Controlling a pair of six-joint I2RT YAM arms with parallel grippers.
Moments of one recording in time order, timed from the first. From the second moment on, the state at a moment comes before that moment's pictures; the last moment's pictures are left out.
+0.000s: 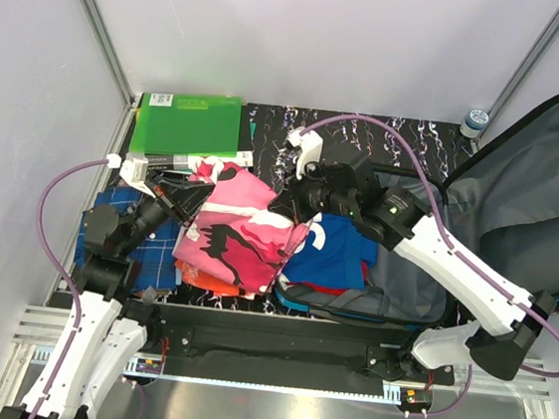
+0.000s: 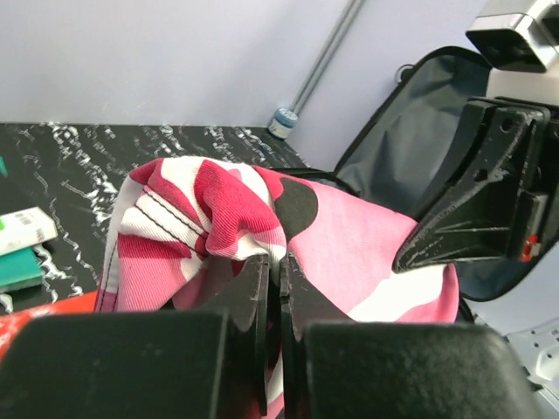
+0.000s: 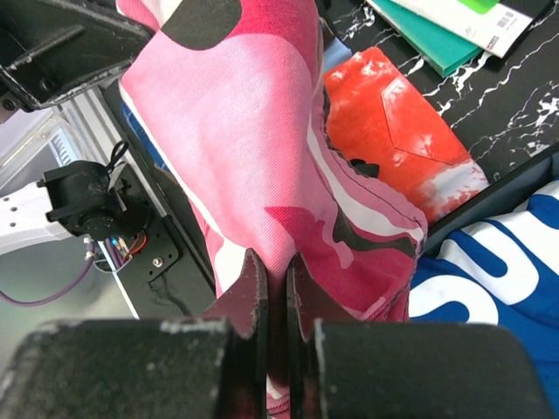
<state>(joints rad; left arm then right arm) -0.13 0.53 0.56 0.17 0.56 -0.60 0.90 1.39 1.49 -0.58 -0.17 0.25</state>
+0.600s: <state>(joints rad) -0.31 0.54 0.75 0.07 0.55 -0.60 0.90 1.26 1.56 -0.70 -0.13 0.21</state>
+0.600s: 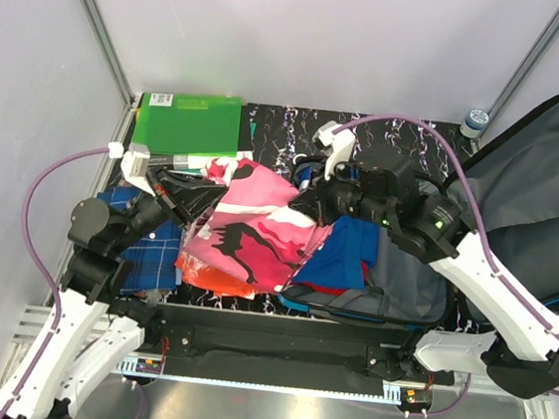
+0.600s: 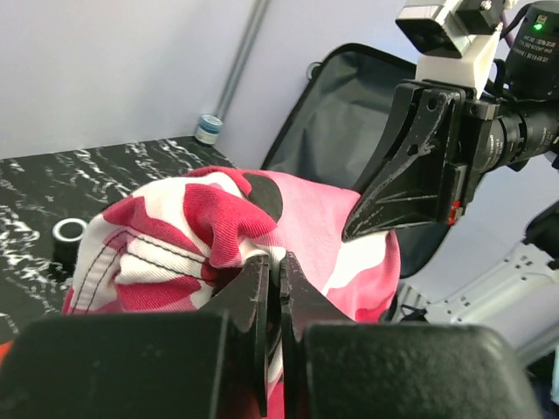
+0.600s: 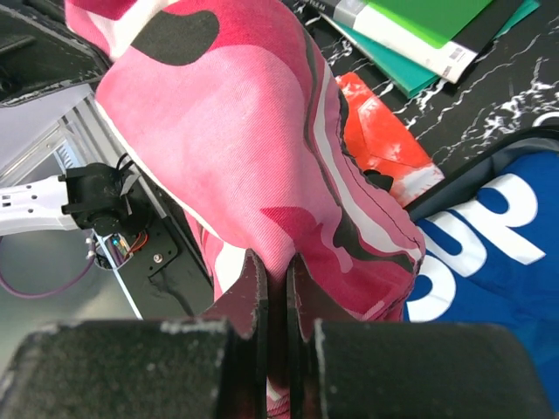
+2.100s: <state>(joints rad) -0.46 1.38 1.11 0.13 0.46 -0.48 0.66 1.31 1.41 -0.64 0.15 0.24</state>
